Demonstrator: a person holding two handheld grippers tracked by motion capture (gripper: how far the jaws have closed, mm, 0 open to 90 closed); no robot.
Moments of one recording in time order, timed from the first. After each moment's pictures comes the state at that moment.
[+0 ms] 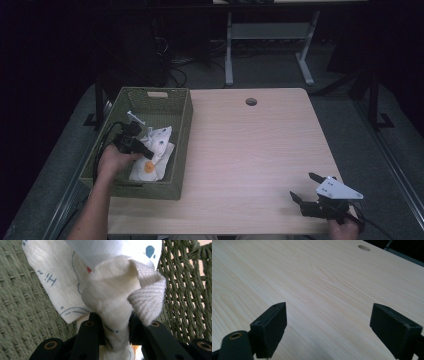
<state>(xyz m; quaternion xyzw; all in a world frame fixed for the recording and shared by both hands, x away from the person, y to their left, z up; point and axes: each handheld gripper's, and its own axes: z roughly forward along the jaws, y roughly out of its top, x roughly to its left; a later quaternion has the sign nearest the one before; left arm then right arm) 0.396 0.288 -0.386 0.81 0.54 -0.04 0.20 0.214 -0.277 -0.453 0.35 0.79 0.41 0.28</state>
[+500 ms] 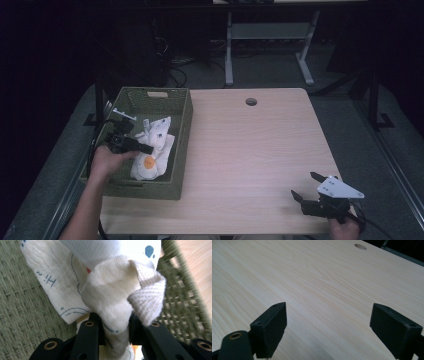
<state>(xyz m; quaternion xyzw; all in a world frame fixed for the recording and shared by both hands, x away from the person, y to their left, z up) 0.378 0.298 -0.359 0.80 0.51 -0.05 0.30 0.216 -0.279 -0.454 0.36 0.79 0.40 0.28</state>
